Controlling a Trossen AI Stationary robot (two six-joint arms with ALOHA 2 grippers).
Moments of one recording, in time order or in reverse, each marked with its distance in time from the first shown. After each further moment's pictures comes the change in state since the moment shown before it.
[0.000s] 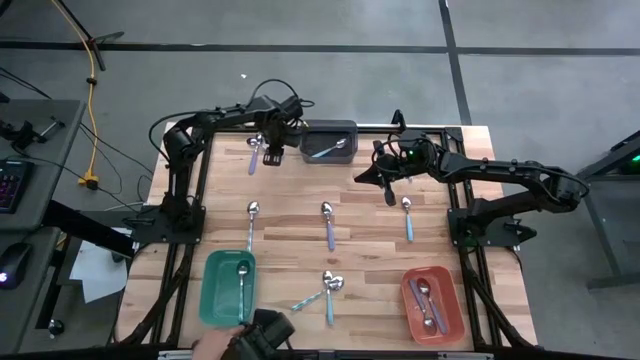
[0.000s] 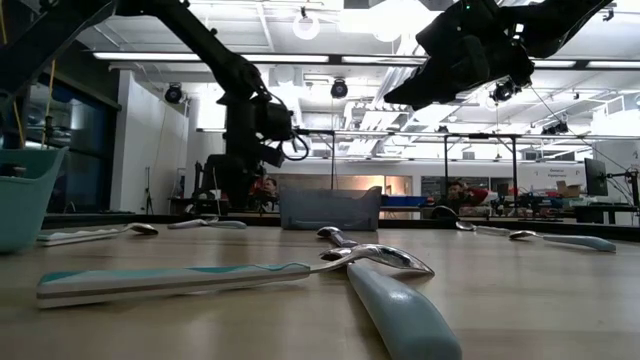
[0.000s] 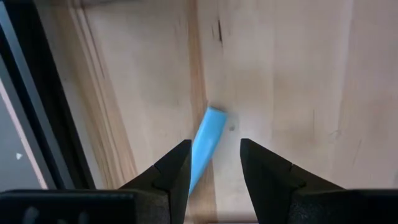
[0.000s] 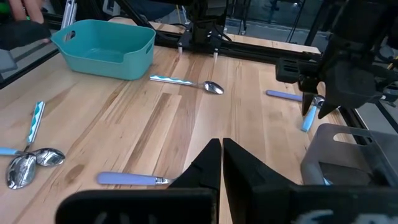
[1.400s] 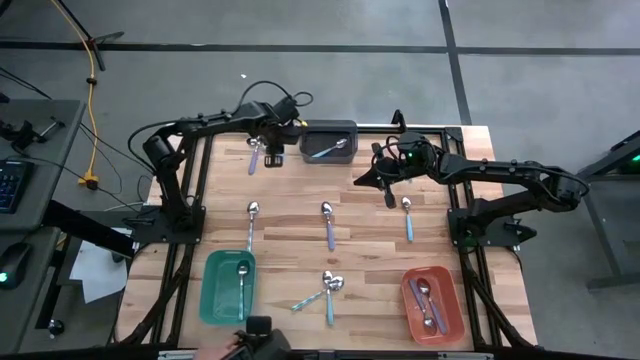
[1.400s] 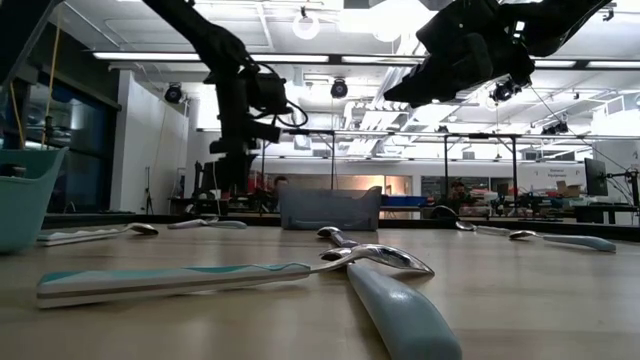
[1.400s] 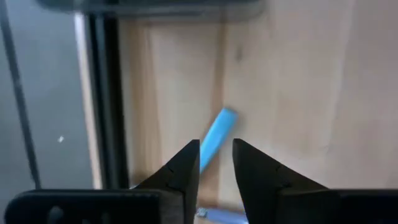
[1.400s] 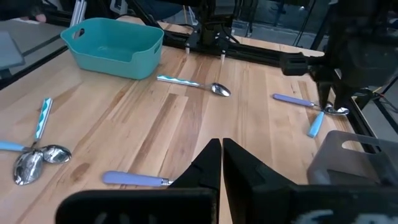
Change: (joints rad) left arm -0.054 -0.192 -0.146 0.146 -0.084 -0.154; right arm 0.028 0.001 0.000 0.001 0.001 -0.018
